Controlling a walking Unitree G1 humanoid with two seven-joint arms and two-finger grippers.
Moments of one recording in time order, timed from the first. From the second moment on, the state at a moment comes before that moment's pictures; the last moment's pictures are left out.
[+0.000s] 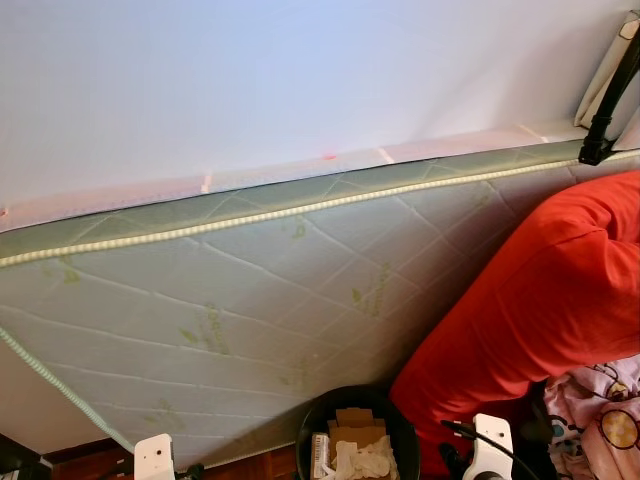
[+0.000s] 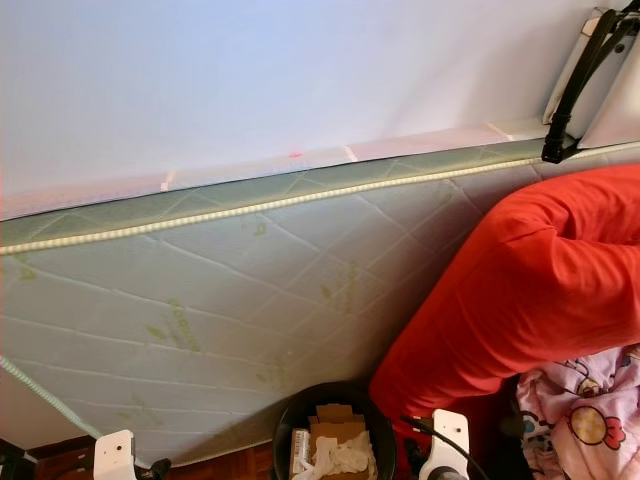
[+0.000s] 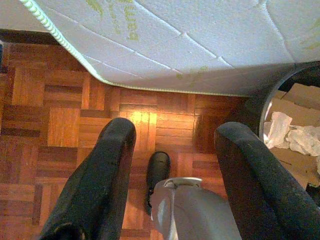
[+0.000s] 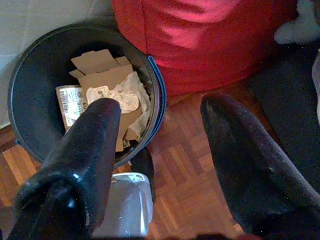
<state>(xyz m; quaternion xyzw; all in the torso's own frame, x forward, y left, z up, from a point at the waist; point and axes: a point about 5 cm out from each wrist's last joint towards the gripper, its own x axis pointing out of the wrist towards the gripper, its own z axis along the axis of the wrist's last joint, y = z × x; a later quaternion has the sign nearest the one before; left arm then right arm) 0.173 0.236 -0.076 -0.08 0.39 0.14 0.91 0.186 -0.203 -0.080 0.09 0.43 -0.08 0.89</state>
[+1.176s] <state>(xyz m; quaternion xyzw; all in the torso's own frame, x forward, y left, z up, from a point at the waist) 0.173 0.237 -0.076 -0.08 0.39 0.14 0.91 0.186 -0.202 -0.080 0.09 0.43 -0.07 0.90</state>
